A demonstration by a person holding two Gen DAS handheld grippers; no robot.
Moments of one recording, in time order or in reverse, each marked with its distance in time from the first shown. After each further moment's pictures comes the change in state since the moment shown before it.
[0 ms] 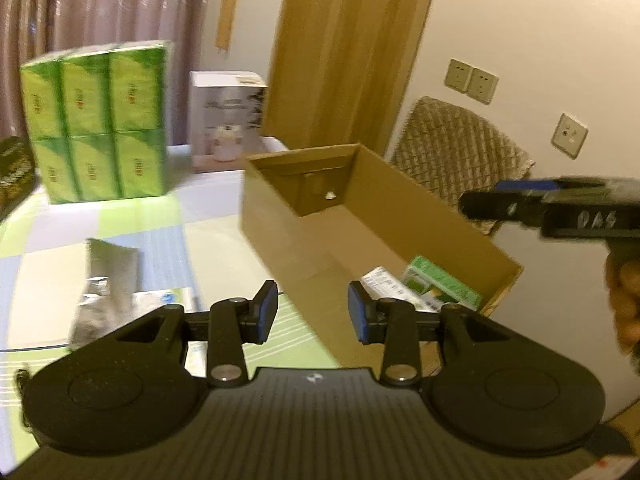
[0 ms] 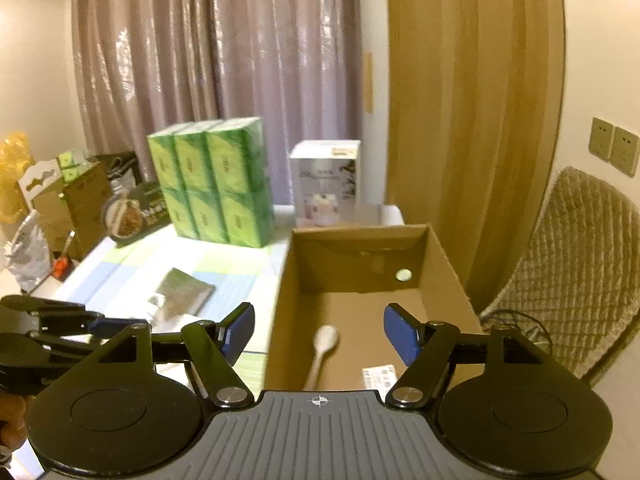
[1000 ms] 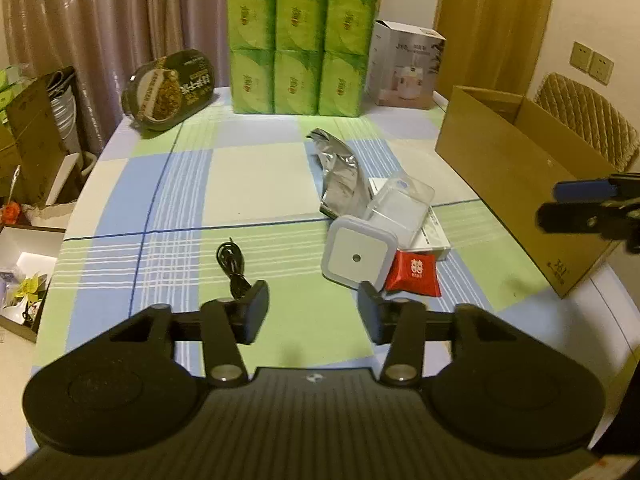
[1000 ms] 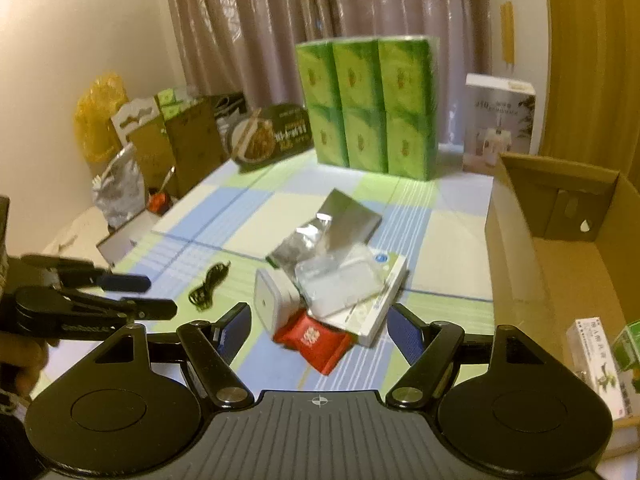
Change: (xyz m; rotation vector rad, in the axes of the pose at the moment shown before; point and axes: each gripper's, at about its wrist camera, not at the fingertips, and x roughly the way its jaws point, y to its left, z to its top) left arm -0.082 0.149 -0.108 -0.096 0.093 0.300; right arm 0.084 0.138 -0.076 -0.094 0.155 0.275
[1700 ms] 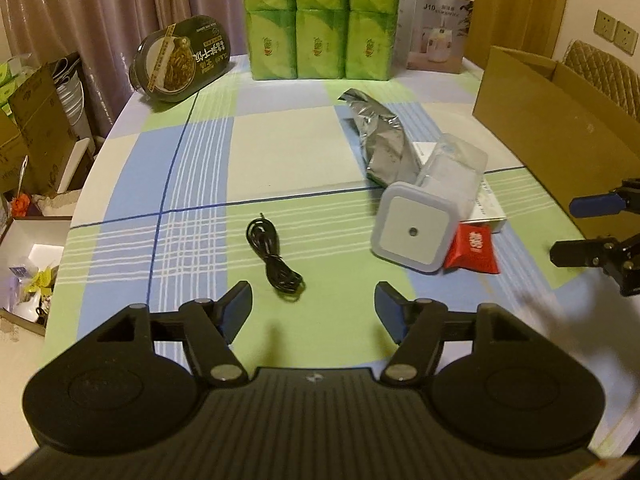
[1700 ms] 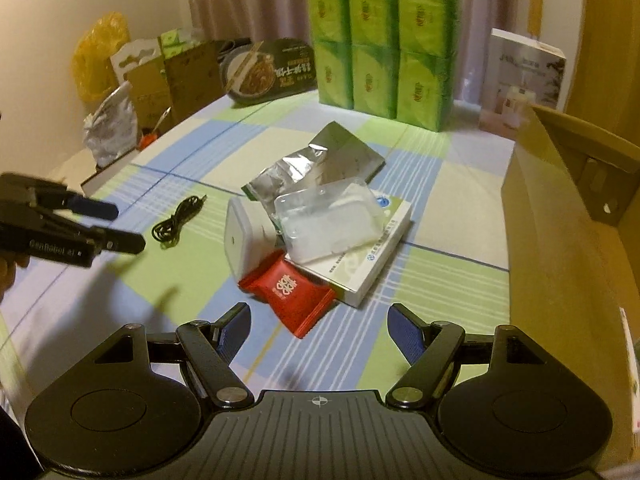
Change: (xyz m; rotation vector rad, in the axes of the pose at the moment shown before) left arm 0.045 0.027 -0.002 0.031 0.091 0.066; right arm 0.056 -0.011 -0.024 -0.098 0.128 -0.010
